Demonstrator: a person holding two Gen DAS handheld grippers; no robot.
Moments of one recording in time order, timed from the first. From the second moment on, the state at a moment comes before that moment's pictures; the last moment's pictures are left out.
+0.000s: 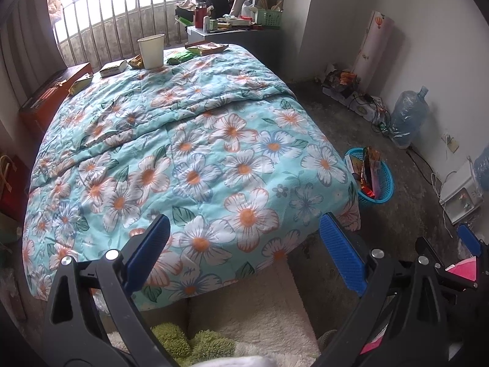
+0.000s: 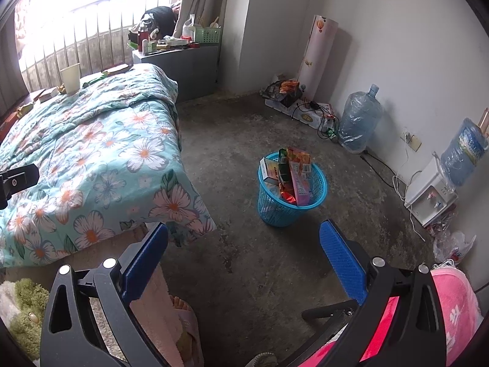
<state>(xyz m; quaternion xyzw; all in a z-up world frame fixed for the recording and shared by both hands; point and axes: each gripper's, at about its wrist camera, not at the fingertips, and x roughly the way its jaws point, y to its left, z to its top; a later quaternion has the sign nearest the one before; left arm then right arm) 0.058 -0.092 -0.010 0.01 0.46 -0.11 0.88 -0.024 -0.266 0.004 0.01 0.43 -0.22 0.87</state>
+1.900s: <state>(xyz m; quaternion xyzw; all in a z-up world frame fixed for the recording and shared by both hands) 0.056 -0.086 -0.011 0.01 0.46 -0.11 0.88 -0.023 -0.256 0.010 0.00 0.43 -0.21 0.88</state>
